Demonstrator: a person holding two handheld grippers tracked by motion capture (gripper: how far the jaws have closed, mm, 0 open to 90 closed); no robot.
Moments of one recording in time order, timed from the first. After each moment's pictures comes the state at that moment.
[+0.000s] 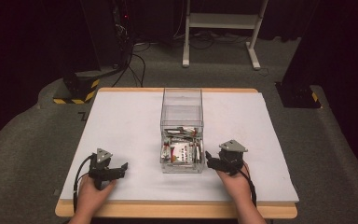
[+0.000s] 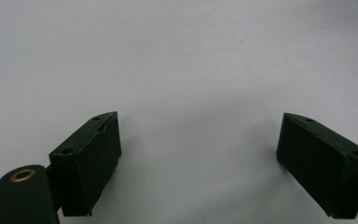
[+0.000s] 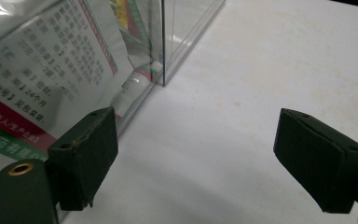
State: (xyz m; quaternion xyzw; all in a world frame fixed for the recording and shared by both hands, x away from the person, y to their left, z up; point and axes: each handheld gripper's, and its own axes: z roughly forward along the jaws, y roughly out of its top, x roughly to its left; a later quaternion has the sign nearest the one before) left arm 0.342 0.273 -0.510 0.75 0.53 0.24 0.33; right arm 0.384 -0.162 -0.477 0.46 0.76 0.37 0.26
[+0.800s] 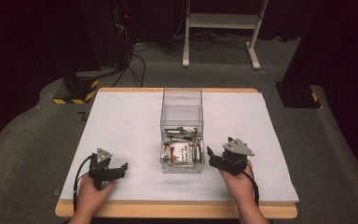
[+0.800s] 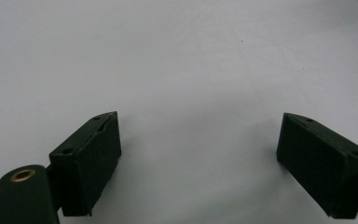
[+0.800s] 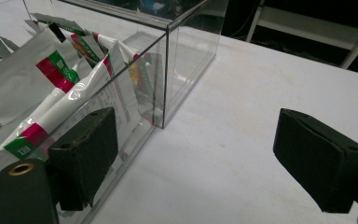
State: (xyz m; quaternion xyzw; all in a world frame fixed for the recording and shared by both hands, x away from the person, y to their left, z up) left arm 0.342 0.273 -0.510 0.75 0.53 0.24 0.33; right arm 0.369 -0.165 -0.451 0.43 0.74 0.42 0.31
